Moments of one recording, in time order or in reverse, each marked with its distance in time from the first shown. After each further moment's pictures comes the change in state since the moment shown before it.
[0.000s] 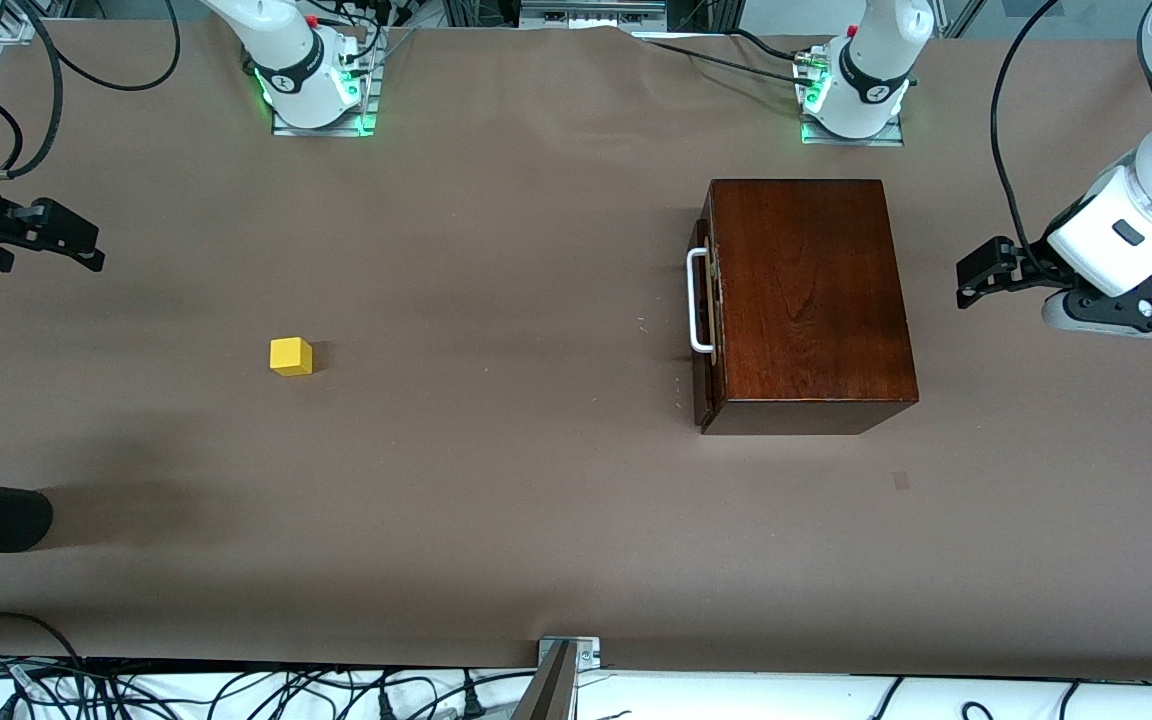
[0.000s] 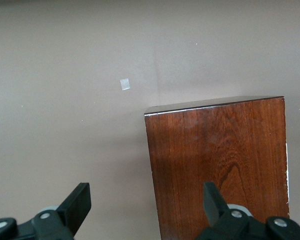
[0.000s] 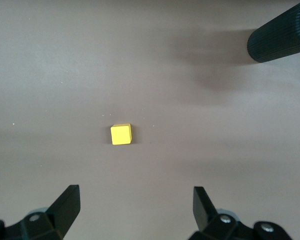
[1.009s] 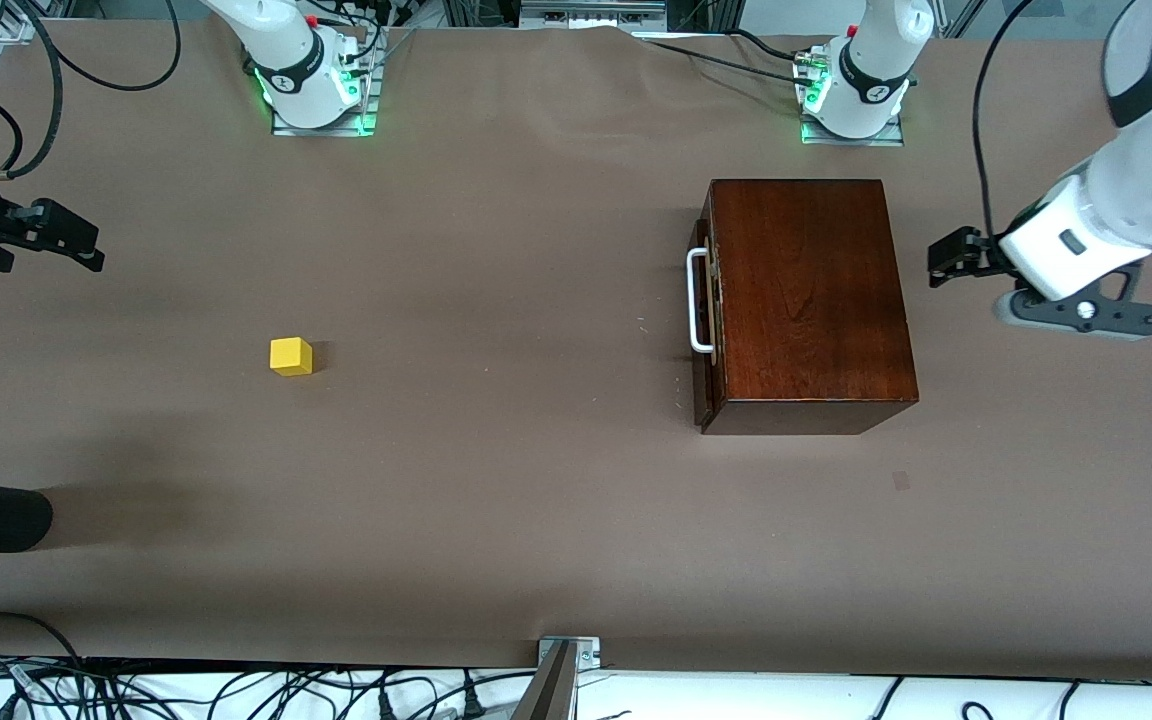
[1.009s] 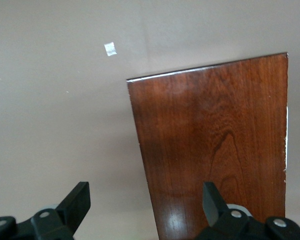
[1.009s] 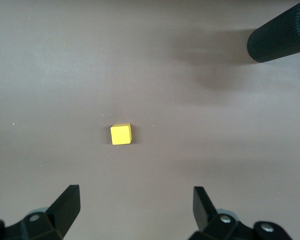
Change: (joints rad) left arm -0.040 0.033 -0.012 0.000 0.000 -0.126 -0.001; right arm 0.000 0.001 0.000 0.000 0.000 0.000 0.000
